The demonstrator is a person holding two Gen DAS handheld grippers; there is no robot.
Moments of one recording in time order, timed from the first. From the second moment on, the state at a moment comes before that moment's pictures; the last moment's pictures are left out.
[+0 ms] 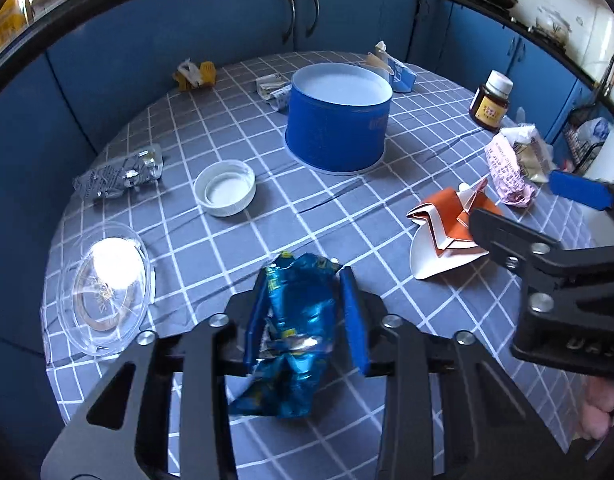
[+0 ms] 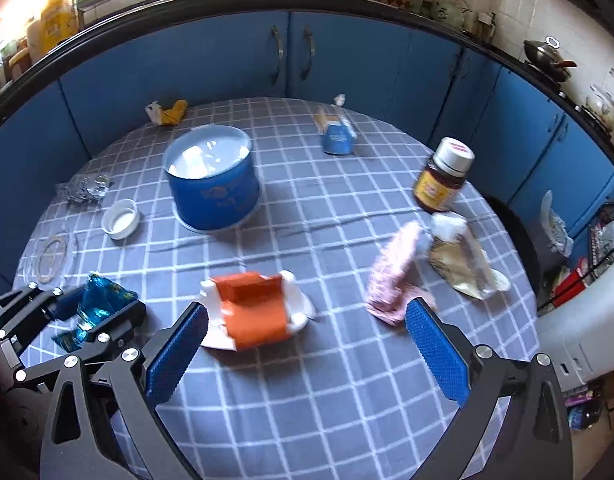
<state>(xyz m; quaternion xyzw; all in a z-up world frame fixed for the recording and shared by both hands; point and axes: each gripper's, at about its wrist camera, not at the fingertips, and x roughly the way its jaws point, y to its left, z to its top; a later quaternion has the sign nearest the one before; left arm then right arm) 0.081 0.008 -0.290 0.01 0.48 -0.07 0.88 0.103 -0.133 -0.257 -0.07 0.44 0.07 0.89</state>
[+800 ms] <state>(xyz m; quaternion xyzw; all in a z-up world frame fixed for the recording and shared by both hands) 0.123 0.010 -0.235 0.02 0.42 -0.07 0.90 0.132 -0.153 -0.234 -0.01 0.47 0.08 0.88</state>
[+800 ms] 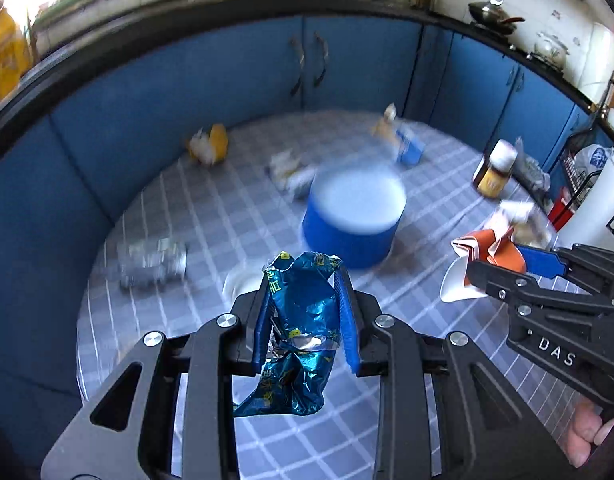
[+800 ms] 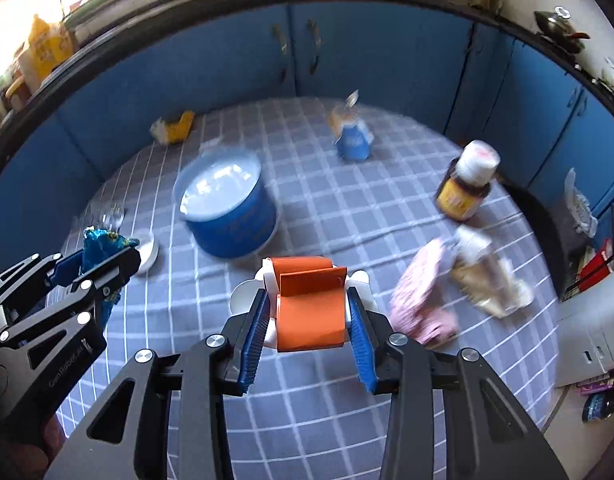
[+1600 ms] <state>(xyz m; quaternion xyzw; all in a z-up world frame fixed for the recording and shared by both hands) 0.247 -0.194 -0.165 0.08 0.27 -0.24 0.93 0.213 -0.340 -0.195 0.03 0.38 -0.16 0.91</state>
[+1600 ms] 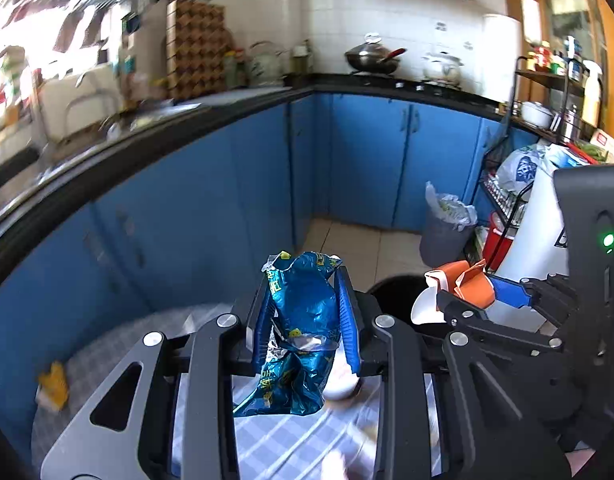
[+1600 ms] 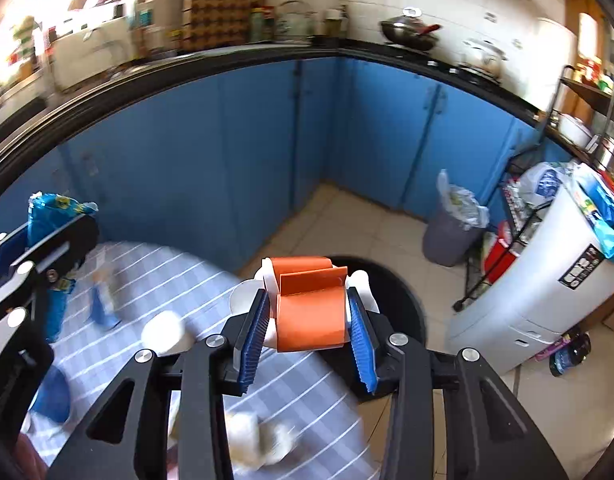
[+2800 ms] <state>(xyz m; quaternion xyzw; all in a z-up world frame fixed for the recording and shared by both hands) 0.272 -0.229 -0.171 0.08 0.29 -0.21 0.93 0.197 -0.383 -0.216 0.10 0.41 -0.20 0.89</state>
